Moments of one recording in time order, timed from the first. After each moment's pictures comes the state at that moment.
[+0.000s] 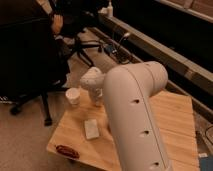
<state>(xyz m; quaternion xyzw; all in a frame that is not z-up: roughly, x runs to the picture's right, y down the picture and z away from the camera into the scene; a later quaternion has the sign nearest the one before) -0.026 0.099 0.941 -0.15 0.26 0.69 0.66</state>
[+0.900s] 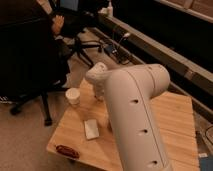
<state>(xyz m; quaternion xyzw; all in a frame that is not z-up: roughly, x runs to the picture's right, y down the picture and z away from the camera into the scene) -0.008 0.060 0.964 -0.13 0.24 0.73 0.63</state>
